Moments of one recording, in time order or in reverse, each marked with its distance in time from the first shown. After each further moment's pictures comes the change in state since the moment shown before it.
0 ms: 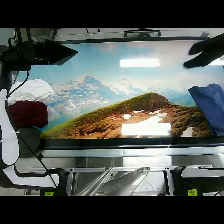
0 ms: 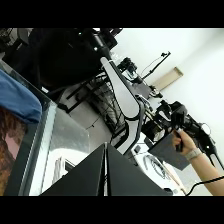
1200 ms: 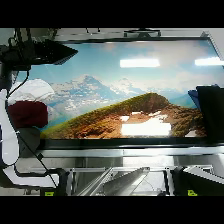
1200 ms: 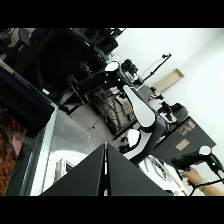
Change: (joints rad) left arm 0.000 0.000 0.000 0.000 0.007 0.001; right arm -0.494 0.240 -0.441 -0.977 0.602 0.369
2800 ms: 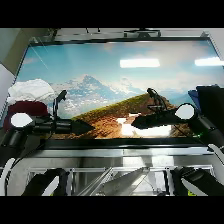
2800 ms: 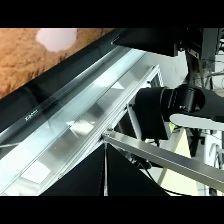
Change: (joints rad) left arm -0.126 0.707 -1.076 0.595 0.316 -0.087; right arm 1.553 0.289 -0.497 0.494 -0.421 -0.163
